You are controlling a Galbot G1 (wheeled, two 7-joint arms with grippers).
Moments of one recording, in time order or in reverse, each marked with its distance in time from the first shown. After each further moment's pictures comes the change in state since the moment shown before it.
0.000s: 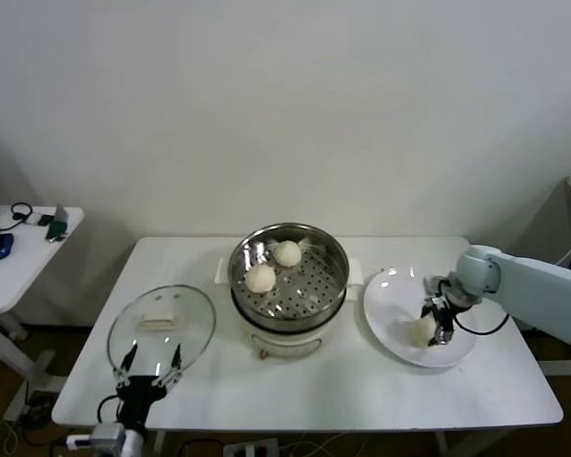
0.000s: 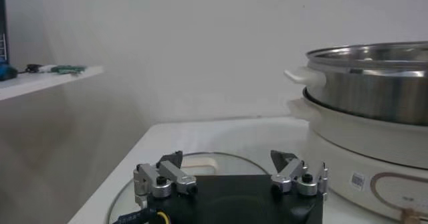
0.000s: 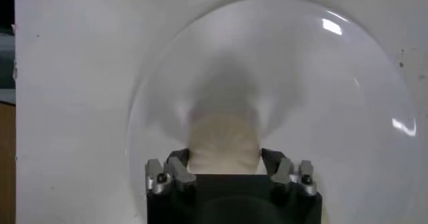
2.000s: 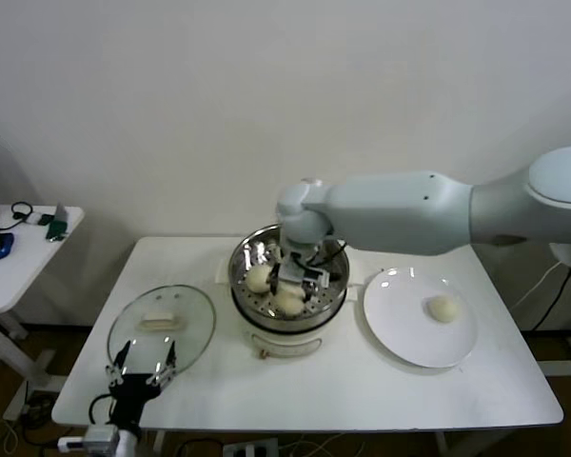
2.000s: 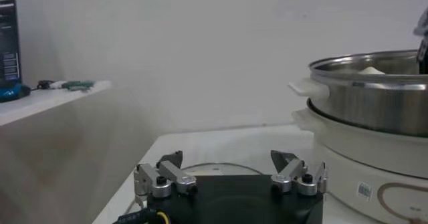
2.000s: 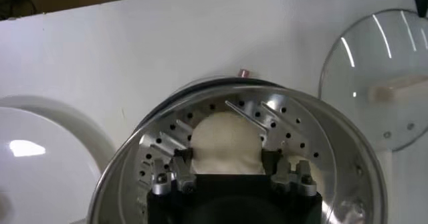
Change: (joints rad) left arm 0.022 -0.002 -0.015 -0.047 0.021 -0.002 -0.004; right arm 0.427 0.626 -0.203 0.207 -0.245 0.491 -0.089
